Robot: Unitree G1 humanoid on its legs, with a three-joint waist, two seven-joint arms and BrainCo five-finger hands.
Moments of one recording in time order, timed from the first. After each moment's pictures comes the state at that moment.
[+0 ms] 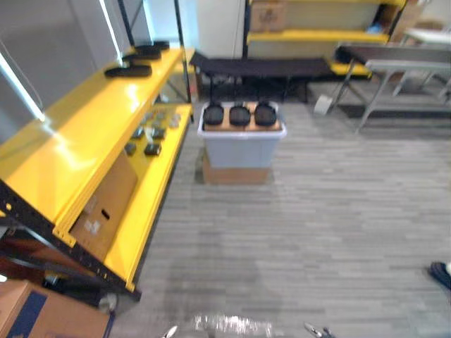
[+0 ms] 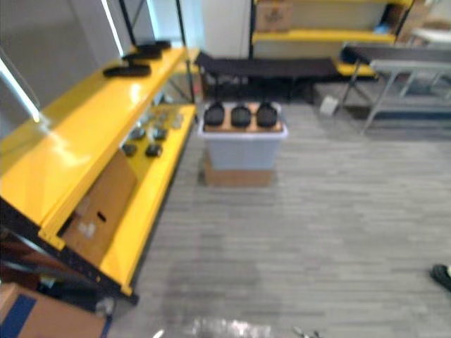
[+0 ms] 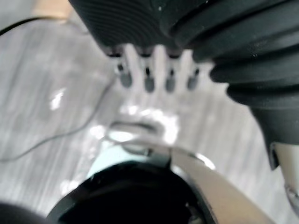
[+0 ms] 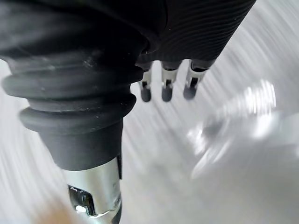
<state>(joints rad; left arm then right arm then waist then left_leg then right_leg) 0.16 0.16 0.02 1.08 -0.39 0.23 -0.05 0.15 -0.07 -0.20 1.08 0.68 0.01 0.07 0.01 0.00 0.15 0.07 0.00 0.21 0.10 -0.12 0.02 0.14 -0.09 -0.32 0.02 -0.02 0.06</state>
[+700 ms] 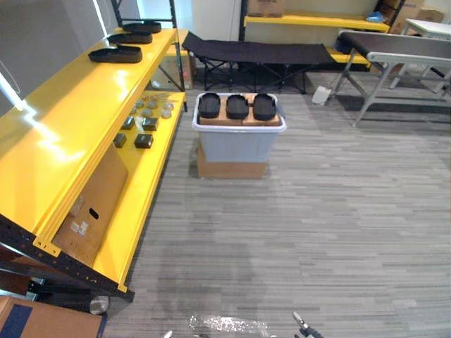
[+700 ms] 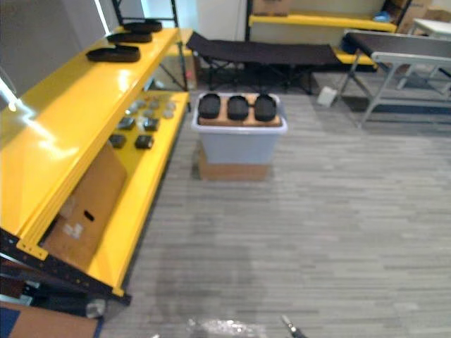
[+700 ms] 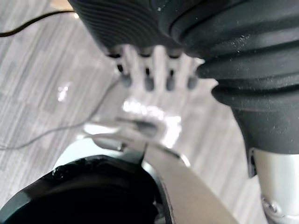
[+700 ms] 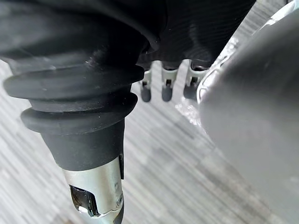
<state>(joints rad) 0.14 0.18 0.02 1.10 -0.43 0.22 -0.04 0.10 -0.04 -0.24 1.11 0.63 0.05 0.06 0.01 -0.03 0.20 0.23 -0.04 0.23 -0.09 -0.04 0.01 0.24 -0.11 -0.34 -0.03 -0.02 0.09</state>
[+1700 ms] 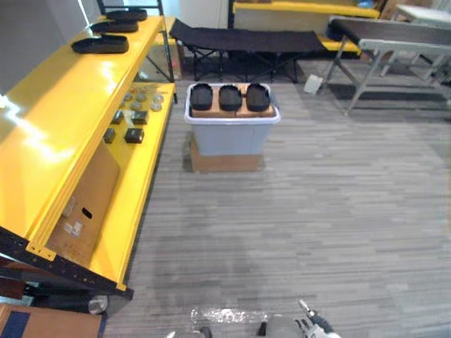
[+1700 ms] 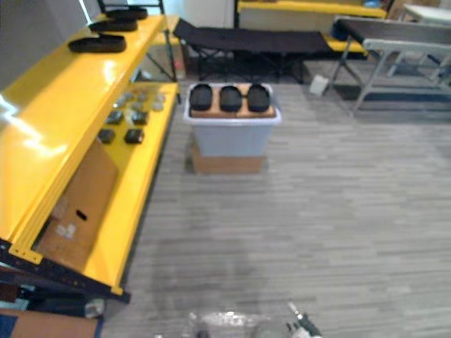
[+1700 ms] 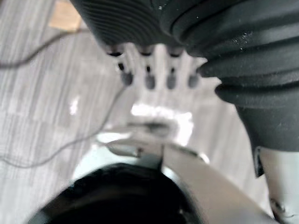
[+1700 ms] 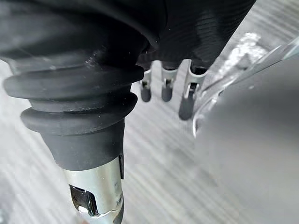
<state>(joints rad) 0.07 0.19 0.02 1.12 -0.33 0.27 -0.05 0.07 -0.04 -0.29 1.08 0.59 0.01 0.10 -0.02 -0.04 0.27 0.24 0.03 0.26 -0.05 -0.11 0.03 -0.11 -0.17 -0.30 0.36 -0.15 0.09</state>
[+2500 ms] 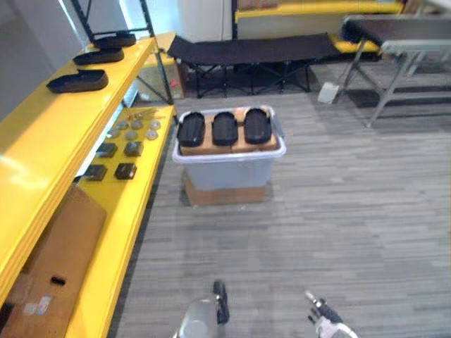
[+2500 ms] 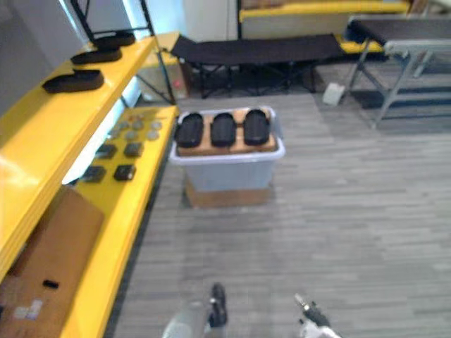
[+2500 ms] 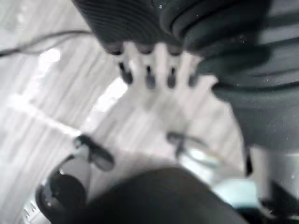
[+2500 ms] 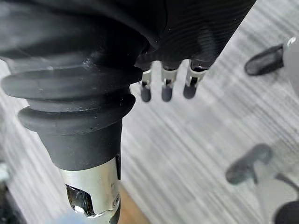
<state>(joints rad) 0.22 0.08 0.24 1.04 -0.34 0.24 -0.10 0.01 -0.08 -0.26 1.04 0.44 0.01 0.12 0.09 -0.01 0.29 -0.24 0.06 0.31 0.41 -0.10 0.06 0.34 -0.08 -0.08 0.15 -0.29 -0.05</state>
